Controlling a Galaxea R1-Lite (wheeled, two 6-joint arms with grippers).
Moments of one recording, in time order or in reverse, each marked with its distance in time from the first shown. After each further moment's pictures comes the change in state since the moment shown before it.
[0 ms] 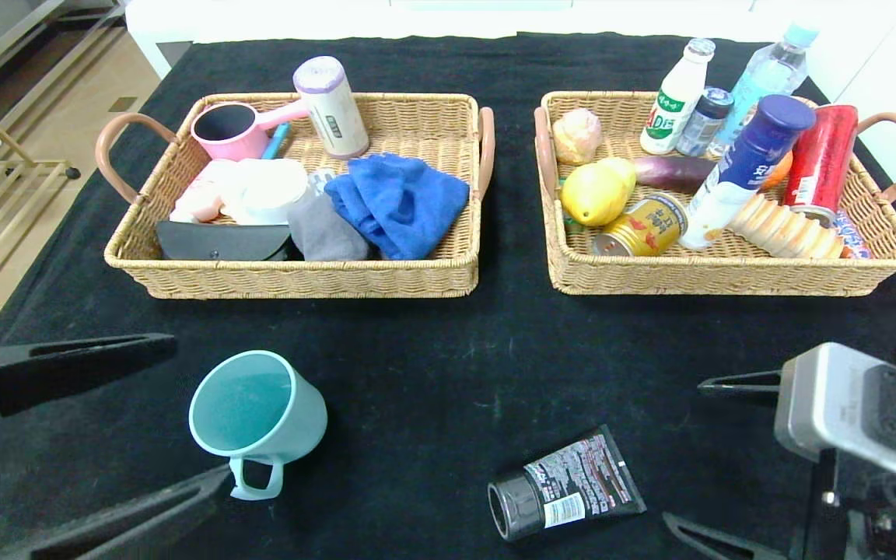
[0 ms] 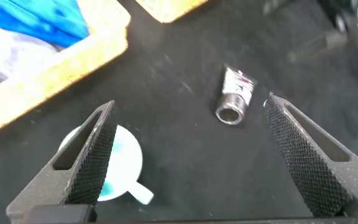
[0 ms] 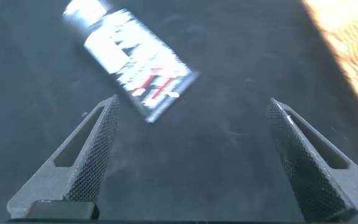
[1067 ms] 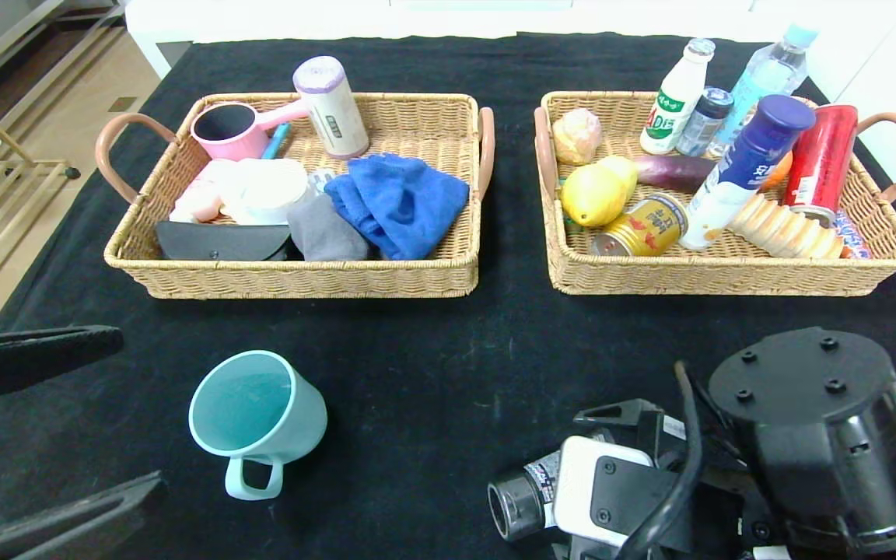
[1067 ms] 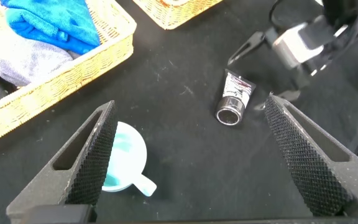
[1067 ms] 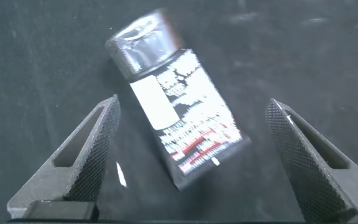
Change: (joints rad) left arm 0.014 -0.052 -0.070 0.111 -0.001 0.000; right arm 0.178 0.299 -0.063 -0.114 -0.137 -0.125
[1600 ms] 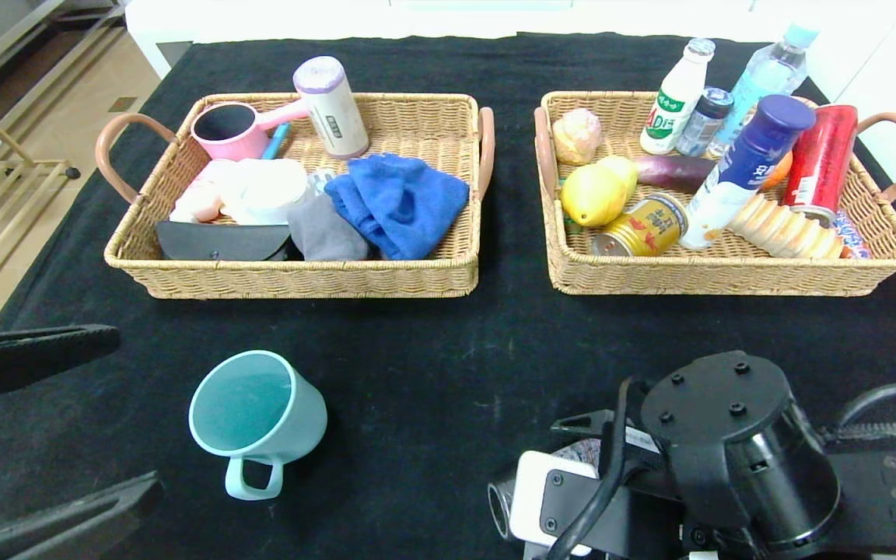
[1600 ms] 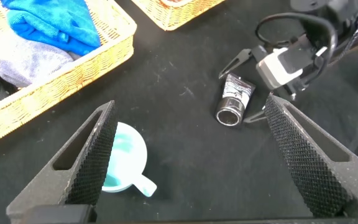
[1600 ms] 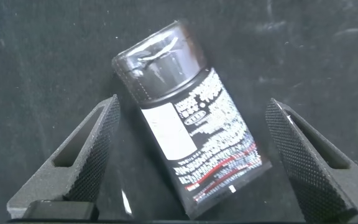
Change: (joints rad) left arm 0.000 -0.004 0.000 -0.001 -0.001 0.000; right arm 0.018 0.090 -0.006 -0.054 -0.028 -0.002
